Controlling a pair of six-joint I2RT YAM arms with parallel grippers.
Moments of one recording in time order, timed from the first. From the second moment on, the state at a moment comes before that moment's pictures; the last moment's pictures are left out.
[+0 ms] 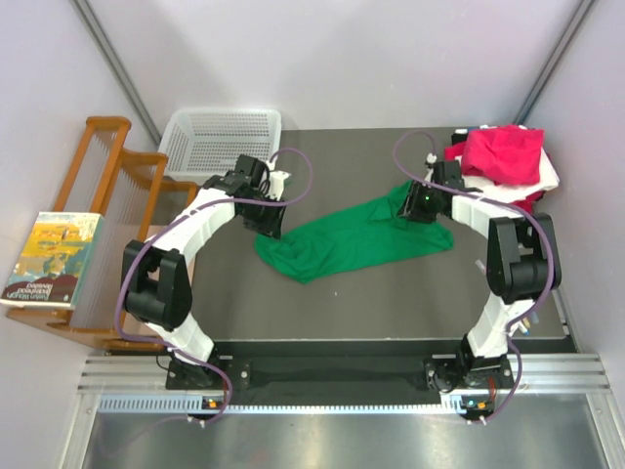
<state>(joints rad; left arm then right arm) -0.32 1.66 1.31 -0.79 0.25 0.08 0.12 1.79 1.12 -0.22 -0.27 0.39</state>
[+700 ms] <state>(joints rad) -0.32 1.64 1.31 -0.78 0.24 0.08 0.12 1.85 1.15 -0.20 -0.29 0.40</state>
